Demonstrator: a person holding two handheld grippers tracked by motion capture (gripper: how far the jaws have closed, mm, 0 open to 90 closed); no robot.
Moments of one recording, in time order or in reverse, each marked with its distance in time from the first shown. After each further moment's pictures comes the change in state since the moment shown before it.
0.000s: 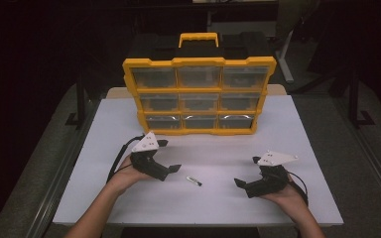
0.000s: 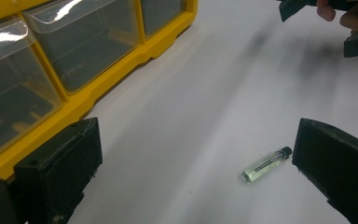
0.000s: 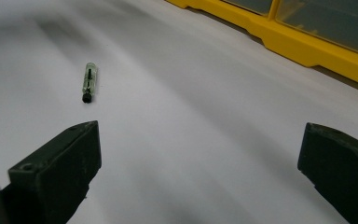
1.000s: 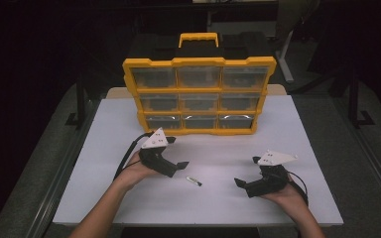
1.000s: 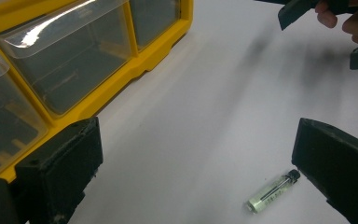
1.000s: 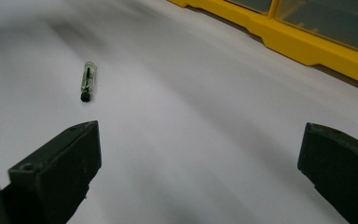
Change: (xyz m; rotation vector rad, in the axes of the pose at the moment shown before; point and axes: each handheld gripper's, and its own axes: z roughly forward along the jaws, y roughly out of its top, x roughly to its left) left arm -0.001 0.012 0.021 -0.007 -0.015 0.018; right arm -0.002 -0.001 0.002 -0.003 0.004 -0.002
